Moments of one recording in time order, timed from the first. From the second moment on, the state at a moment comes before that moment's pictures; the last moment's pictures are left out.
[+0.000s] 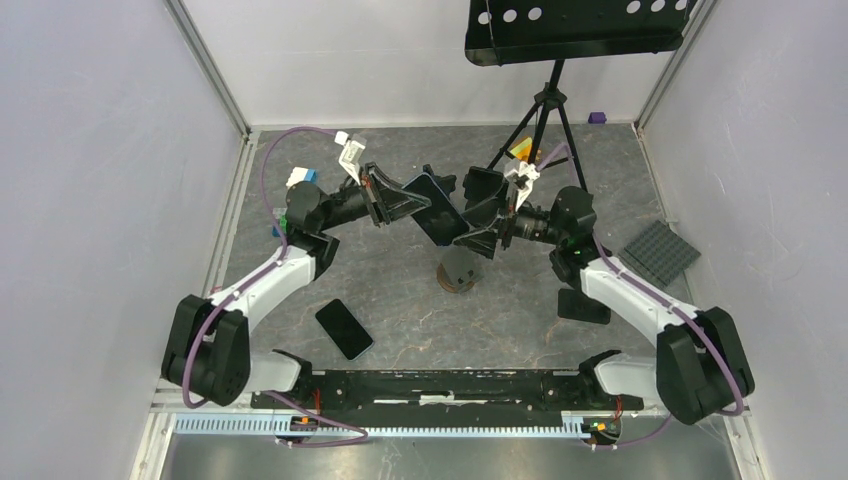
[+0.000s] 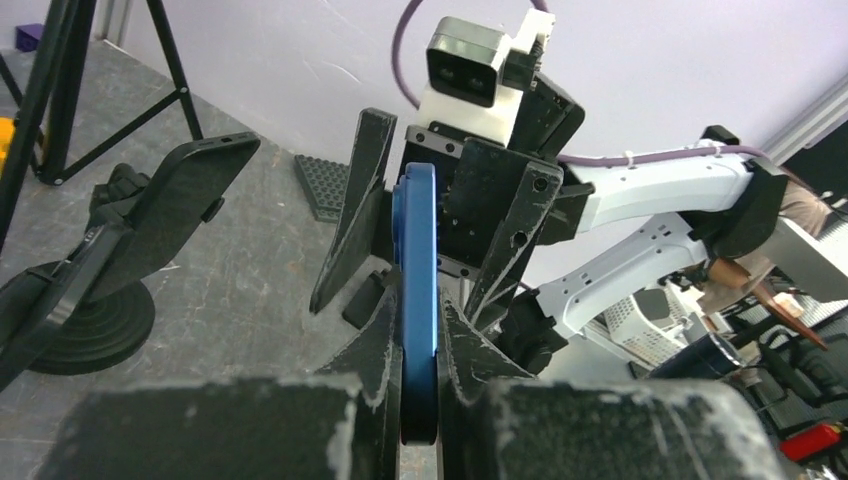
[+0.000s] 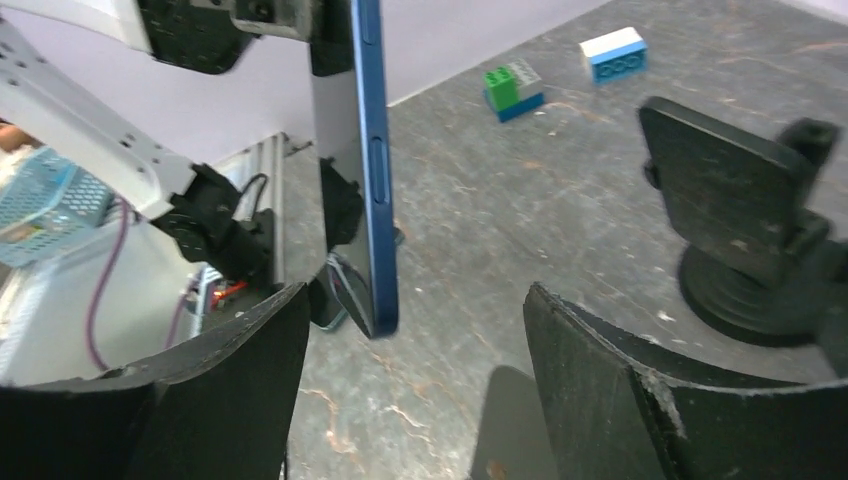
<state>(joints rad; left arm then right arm) -0.38 1.34 0.78 0.95 0.91 -0.88 0.41 1.27 0.69 0.65 -0.92 0.39</state>
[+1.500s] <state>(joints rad) -0.65 1.57 0.71 0.69 0.56 -0.39 0.02 1.00 0.61 0.20 -0.86 -0.07</state>
